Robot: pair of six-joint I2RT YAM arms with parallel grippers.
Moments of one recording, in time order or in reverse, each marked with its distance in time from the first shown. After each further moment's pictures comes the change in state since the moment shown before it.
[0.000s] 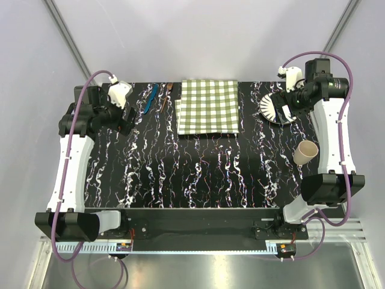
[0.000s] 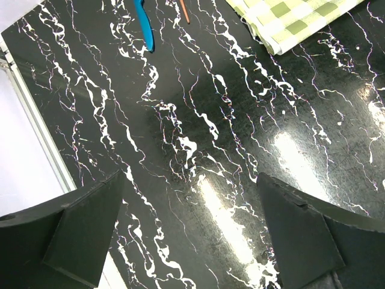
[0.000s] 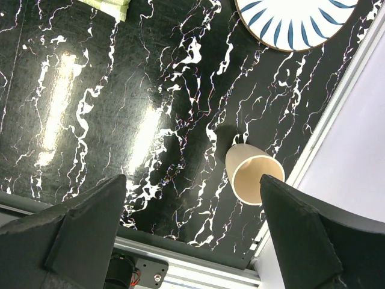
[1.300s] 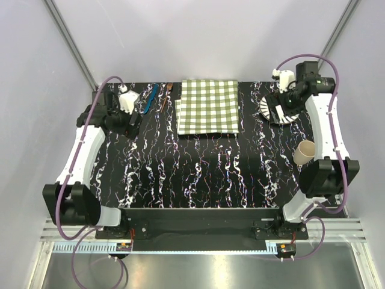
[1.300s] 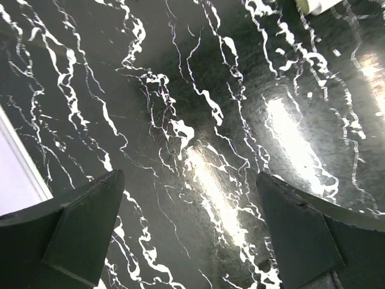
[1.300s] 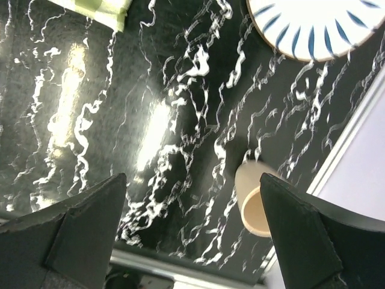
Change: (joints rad) left arm -0.007 0.127 -0.161 0.136 -0.071 -0.027; right arm 0.010 0.077 -0.073 0.098 -0.010 0.050
